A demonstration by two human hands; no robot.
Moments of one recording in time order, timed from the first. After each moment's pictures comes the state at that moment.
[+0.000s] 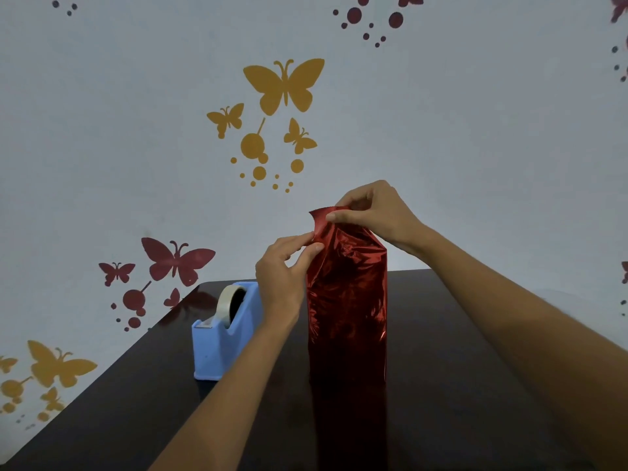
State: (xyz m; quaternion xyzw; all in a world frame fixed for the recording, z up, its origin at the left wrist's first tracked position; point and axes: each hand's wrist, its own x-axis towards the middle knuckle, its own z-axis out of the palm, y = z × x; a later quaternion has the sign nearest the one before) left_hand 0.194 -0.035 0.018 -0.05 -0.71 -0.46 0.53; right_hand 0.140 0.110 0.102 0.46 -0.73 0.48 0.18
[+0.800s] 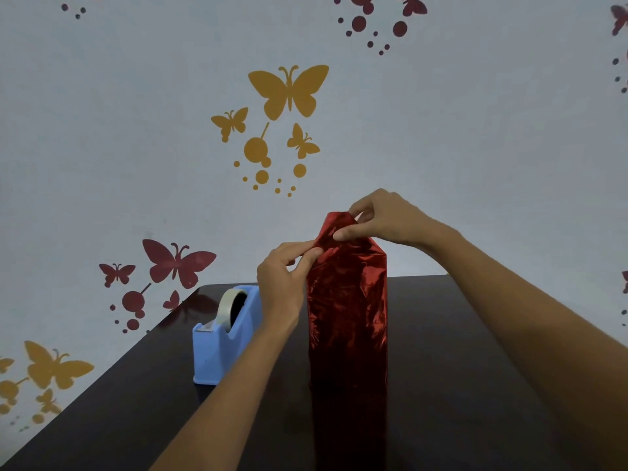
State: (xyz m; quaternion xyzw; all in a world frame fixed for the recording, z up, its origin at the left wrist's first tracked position) left_hand 0.193 -0.040 0.018 -0.06 -0.70 -0.47 0.53; right_hand 0.144 0.119 0.117 0.39 -0.86 0.30 0.15
